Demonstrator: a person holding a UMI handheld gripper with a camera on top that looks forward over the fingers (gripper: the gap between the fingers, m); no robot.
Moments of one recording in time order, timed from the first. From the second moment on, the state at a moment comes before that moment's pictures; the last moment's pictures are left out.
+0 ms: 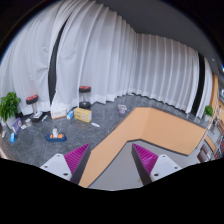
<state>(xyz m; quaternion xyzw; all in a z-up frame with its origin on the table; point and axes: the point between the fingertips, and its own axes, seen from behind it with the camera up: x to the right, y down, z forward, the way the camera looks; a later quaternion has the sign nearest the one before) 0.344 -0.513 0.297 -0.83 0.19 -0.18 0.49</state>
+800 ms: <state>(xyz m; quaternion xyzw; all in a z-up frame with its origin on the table) 0.125 -0.287 0.061 -0.89 0.14 -0.07 0.44</state>
